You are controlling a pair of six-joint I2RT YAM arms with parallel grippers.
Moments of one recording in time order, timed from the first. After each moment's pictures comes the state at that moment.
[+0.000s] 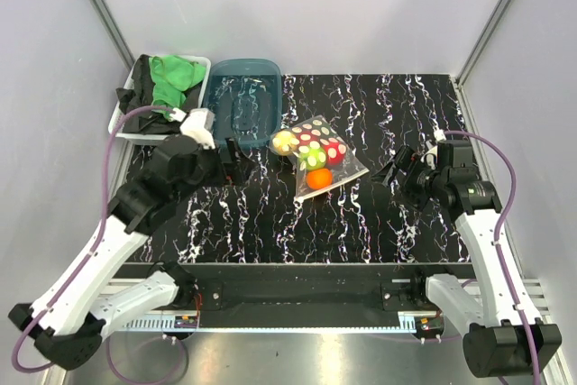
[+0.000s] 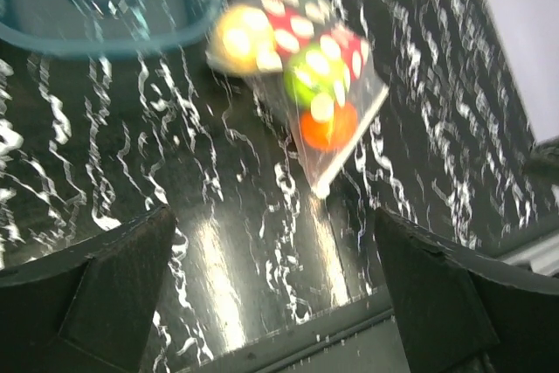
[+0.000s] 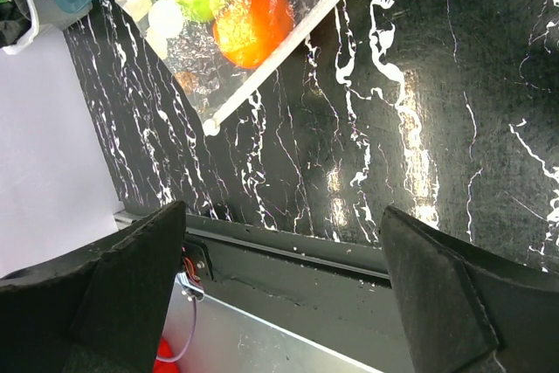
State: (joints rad) left arm -0.62 0.87 1.11 -0.71 -0.11 -0.50; right arm 0.05 0.89 0.90 -0.83 -0.44 0.65
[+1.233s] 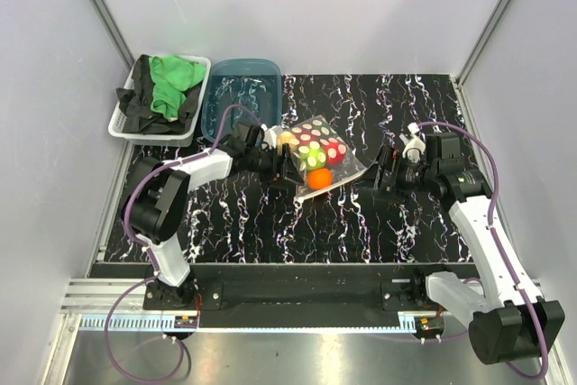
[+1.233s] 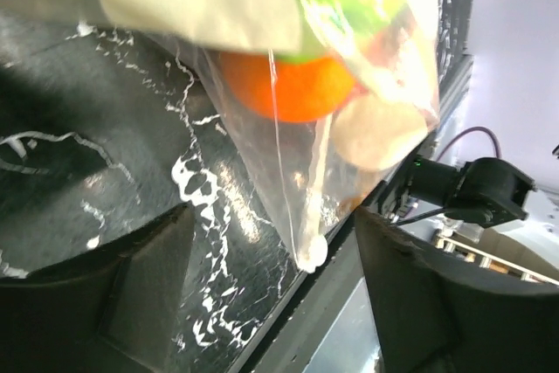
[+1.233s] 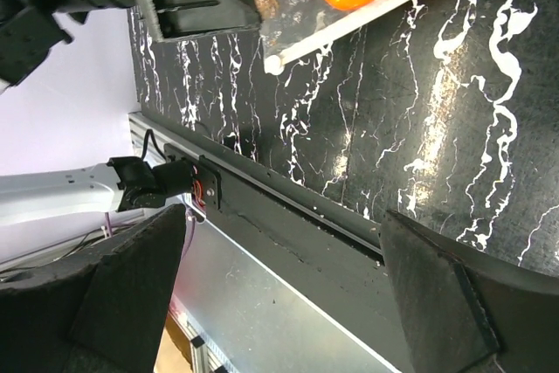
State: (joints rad) left arm -0.45 1.76 1.04 -0.17 0.74 -0.57; right arm 0.13 1.00 0.93 -0.78 -0.67 0.52
